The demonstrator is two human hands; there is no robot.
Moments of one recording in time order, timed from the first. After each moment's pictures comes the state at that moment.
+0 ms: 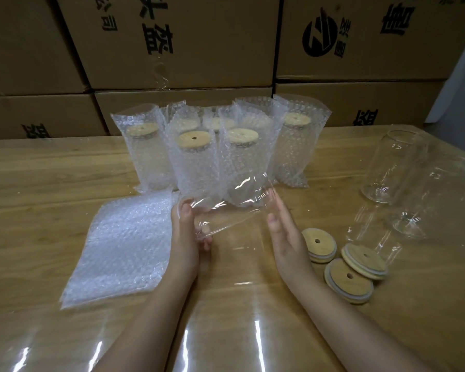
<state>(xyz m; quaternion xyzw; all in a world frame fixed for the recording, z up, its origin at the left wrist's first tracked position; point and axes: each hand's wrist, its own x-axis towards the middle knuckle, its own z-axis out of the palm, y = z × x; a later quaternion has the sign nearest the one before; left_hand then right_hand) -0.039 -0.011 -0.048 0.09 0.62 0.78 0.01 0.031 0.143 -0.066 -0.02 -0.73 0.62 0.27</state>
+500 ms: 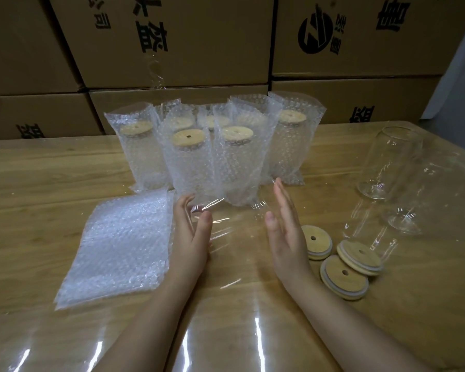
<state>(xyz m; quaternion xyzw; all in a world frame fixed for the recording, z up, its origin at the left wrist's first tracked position) -0.032 -0.006 -0.052 0.17 0.74 0.65 -0.07 0.034 0.142 -0.059 -0.02 -0.75 0.56 0.35</state>
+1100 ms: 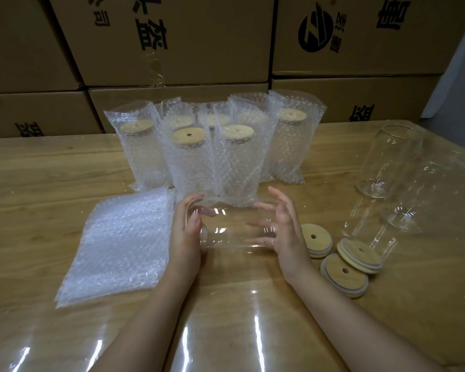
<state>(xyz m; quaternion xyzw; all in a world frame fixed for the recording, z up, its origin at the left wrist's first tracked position) -0.034 -0.012 -0.053 0.21 0.65 0.73 -0.04 0.039 0.140 -0.045 -0.05 -0.62 0.75 0.22</state>
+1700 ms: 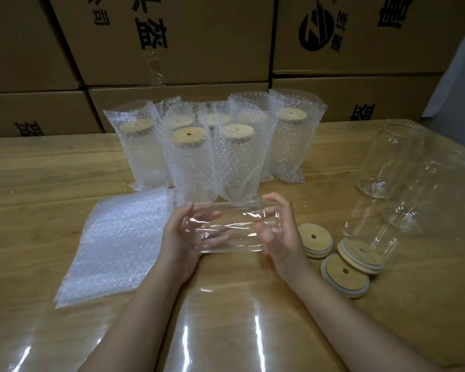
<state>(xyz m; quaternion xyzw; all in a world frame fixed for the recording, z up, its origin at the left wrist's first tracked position) -0.043 -0.020 -0.041 0.07 0.49 0.84 0.22 0.042 0.138 -0.049 -0.01 -0.71 0.66 0.25</state>
